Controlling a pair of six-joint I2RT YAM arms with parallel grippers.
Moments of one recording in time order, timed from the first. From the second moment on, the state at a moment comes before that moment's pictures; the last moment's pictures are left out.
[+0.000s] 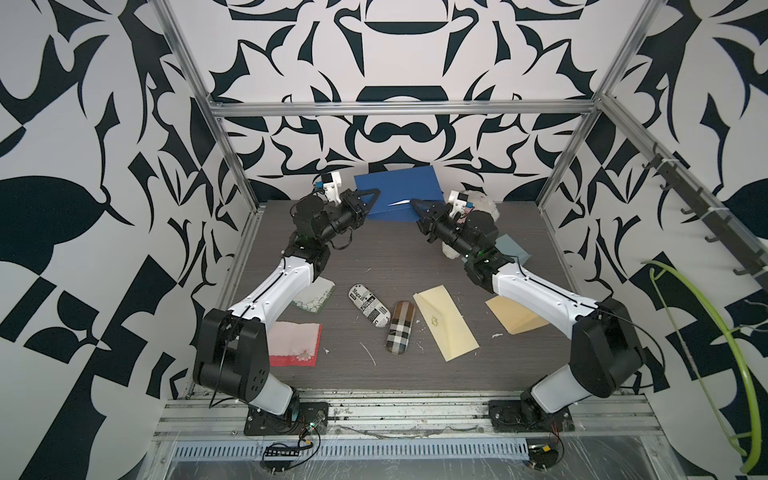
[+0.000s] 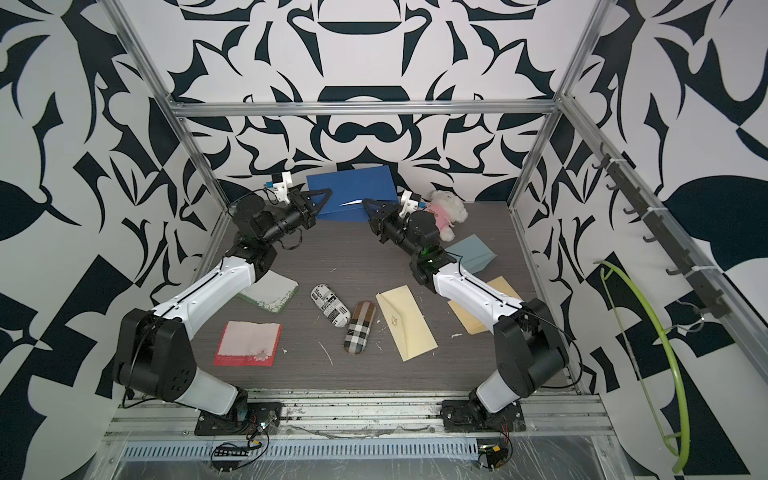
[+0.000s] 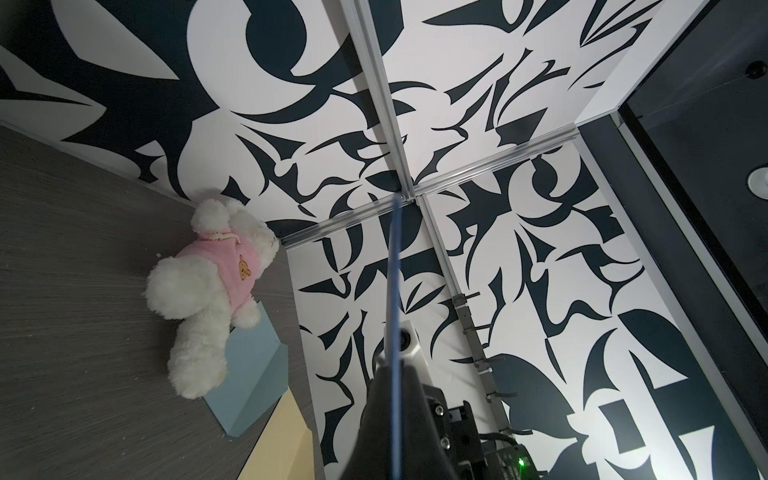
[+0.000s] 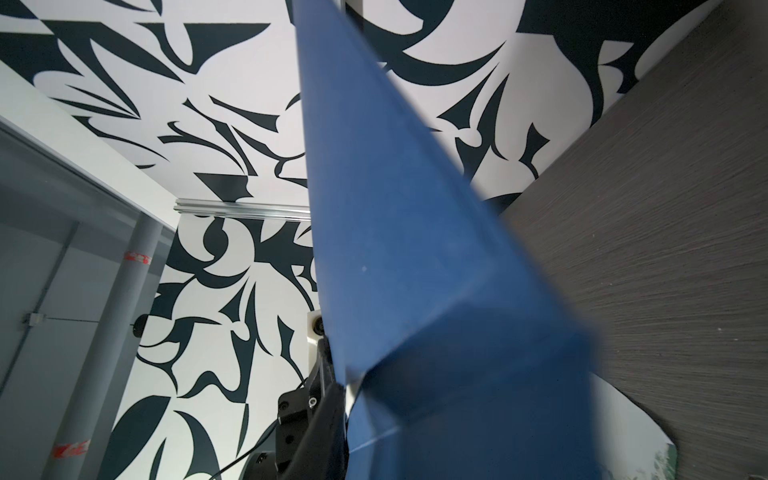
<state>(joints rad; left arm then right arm) -0.33 1.53 1.15 0.53 0.56 -1.29 0.52 1.56 1.12 0.55 -0.27 1.55</state>
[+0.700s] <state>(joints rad) -0.34 1.53 1.15 0.52 0.55 -1.29 0.54 1.56 1.12 0.53 -0.30 1.54</state>
